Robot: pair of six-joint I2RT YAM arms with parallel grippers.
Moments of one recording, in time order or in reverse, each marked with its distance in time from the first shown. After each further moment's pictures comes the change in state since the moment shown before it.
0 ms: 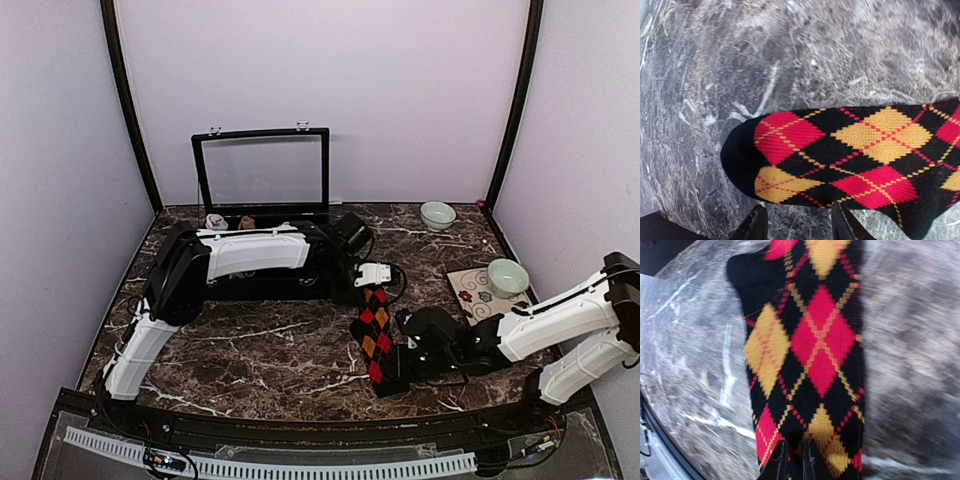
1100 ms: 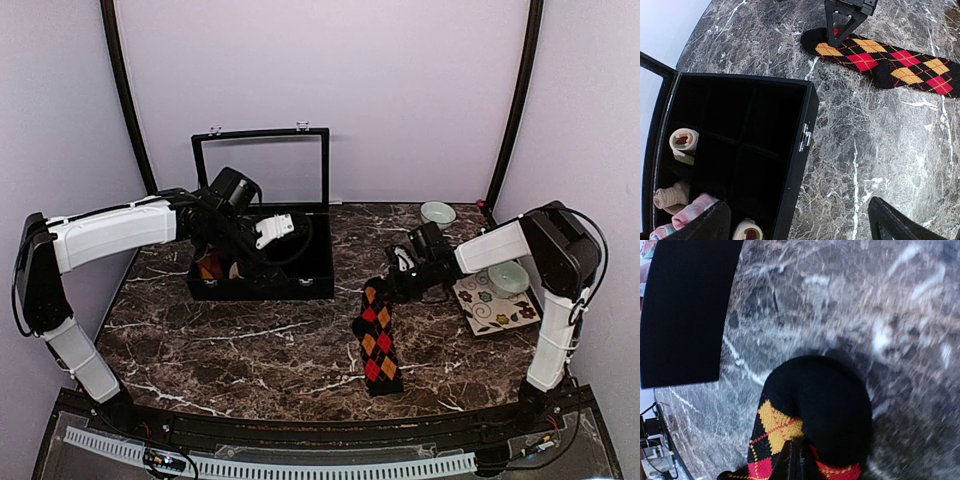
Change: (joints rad) left arm 0.232 -0.772 -0.685 0.042 0.121 -0.135; right arm -0.605 0.560 0.570 -0.060 -0.536 -0.495
